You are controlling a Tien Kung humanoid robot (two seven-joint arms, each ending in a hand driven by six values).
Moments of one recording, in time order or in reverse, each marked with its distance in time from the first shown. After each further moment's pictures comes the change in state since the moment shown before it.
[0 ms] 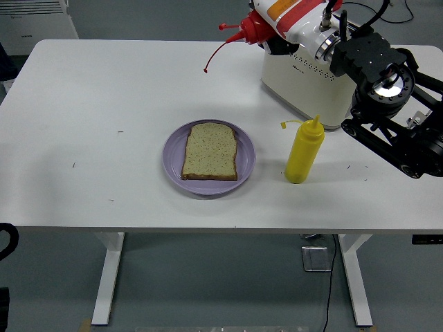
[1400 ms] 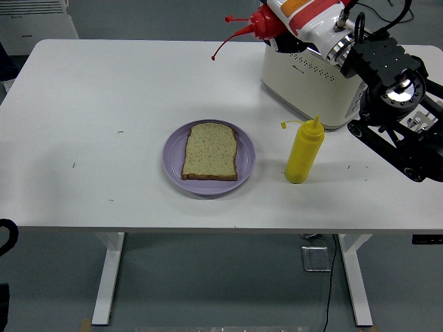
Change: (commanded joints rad) left arm -0.016 0.002 -0.003 -0.002 0.002 0.000 0.002; right arm -0.026 -0.019 0.040 -0.007 0.000 -0.037 0.030
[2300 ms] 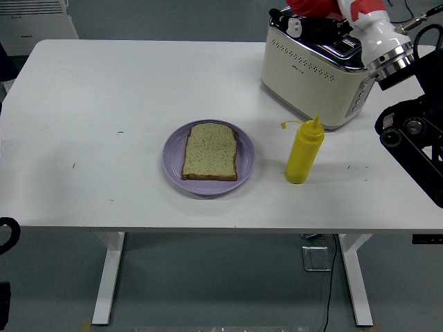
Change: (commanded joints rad) left arm -0.005 0.003 0.013 -0.002 0.009 0.002 0.001; right arm -0.224 0.017 0.264 0.197 0.421 -0.039 0.168
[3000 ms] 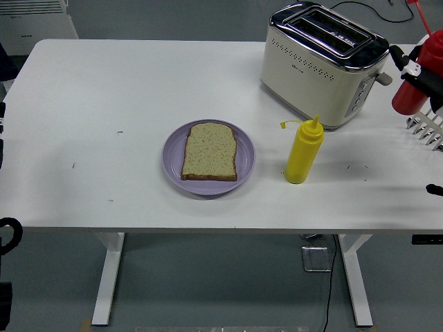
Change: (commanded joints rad) left arm -0.001 0.000 0.013 -0.001 -0.002 0.003 0.000; right arm -0.480 -0.074 0.426 0.061 0.728 0.090 0.216
